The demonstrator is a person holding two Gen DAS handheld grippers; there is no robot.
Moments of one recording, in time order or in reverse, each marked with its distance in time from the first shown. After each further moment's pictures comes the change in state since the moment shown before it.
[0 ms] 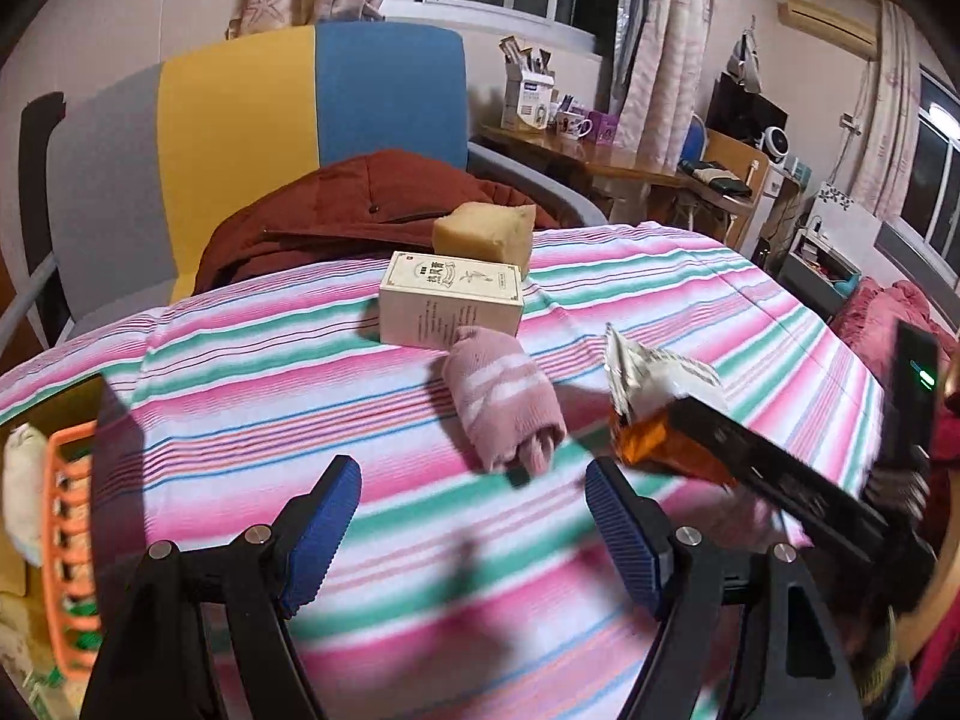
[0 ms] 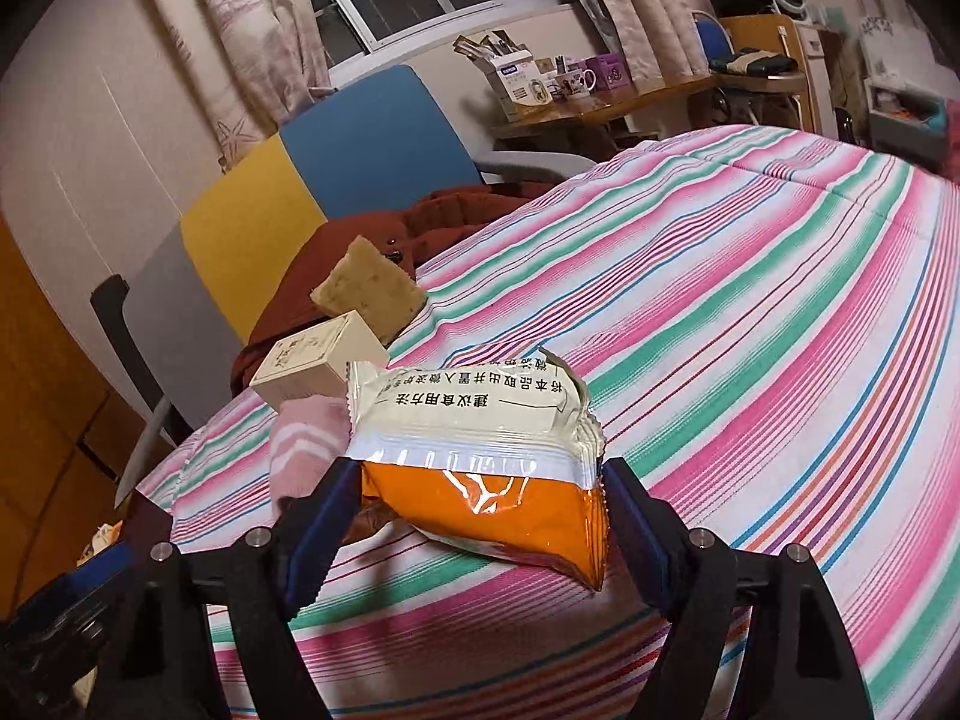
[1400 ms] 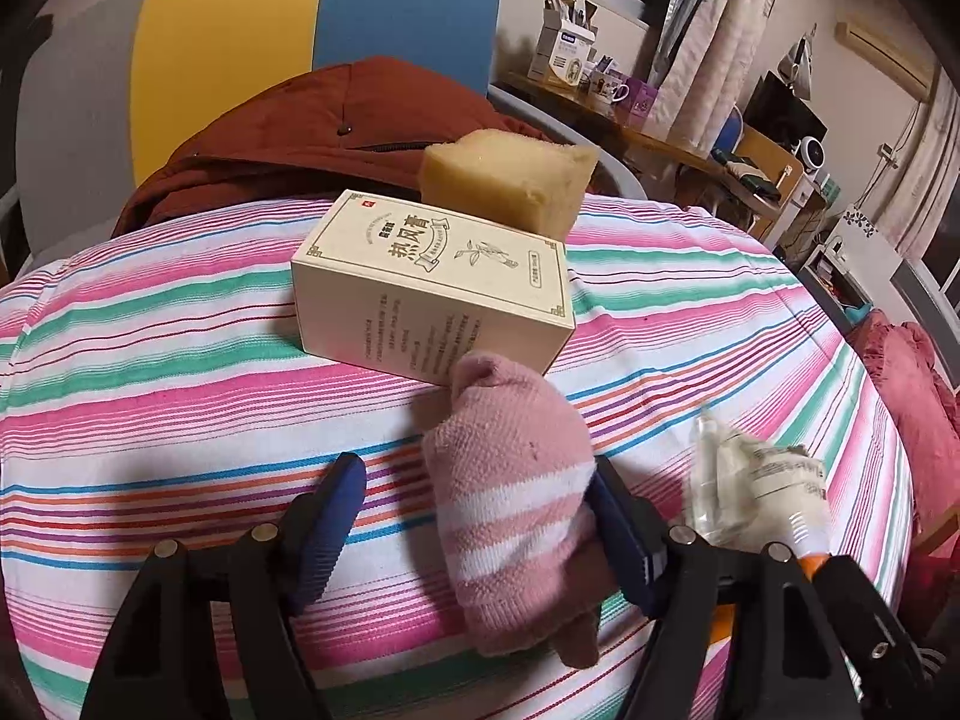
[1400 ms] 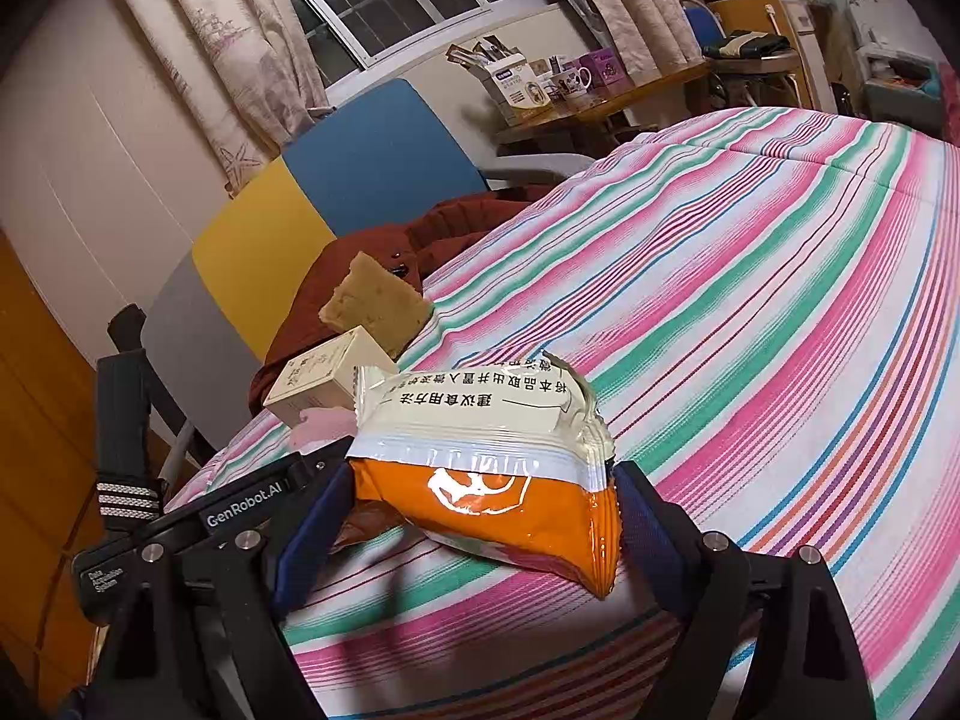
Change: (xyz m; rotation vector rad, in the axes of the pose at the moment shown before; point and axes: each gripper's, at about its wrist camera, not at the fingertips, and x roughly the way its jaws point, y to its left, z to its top) left arm 0.107 0.004 0.028 -0.117 0.118 -0.053; right arm -0.001 -0.007 0.000 0.051 -0.025 0.059
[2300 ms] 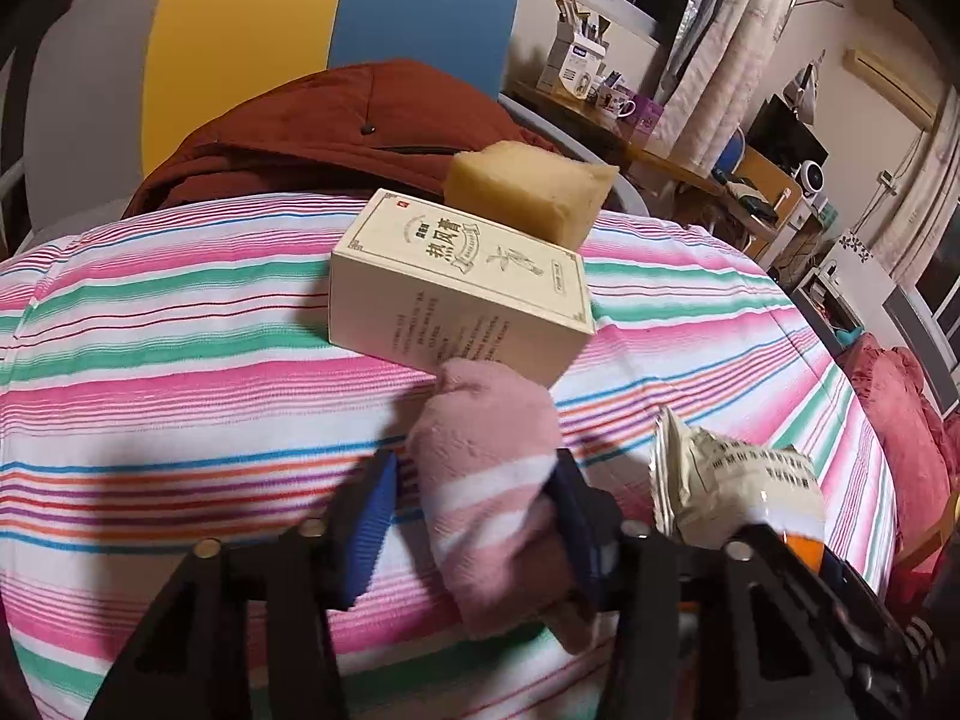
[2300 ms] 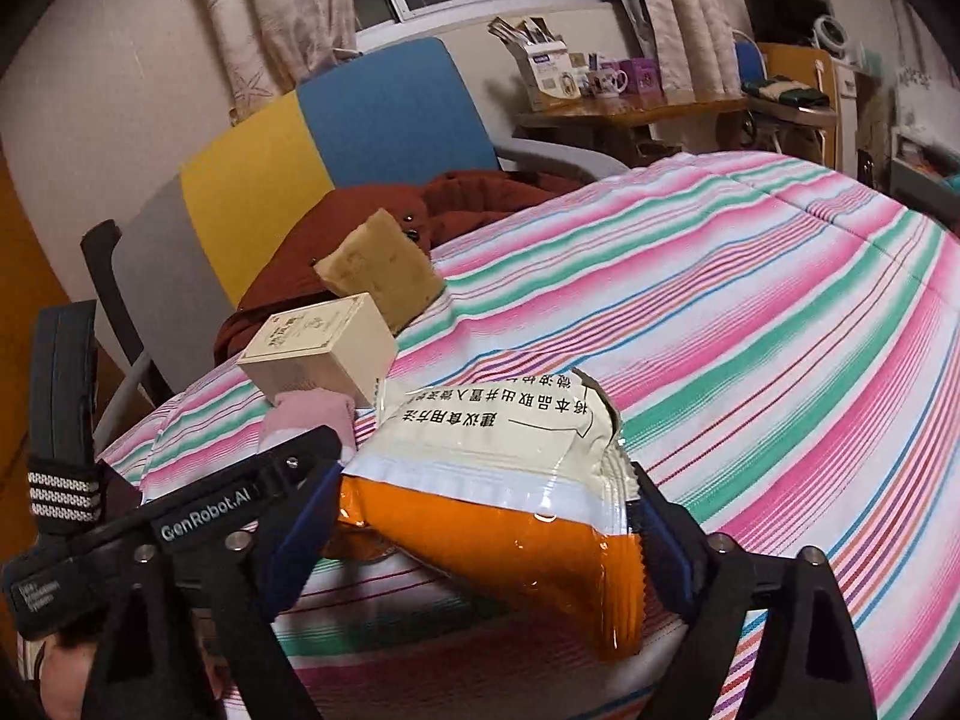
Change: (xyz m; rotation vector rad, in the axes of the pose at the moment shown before) left arm -0.011 0.013 -0.006 -0.039 -0.017 -0.030; right arm 0.029 0.033 0.007 -0.181 0.068 -0.100
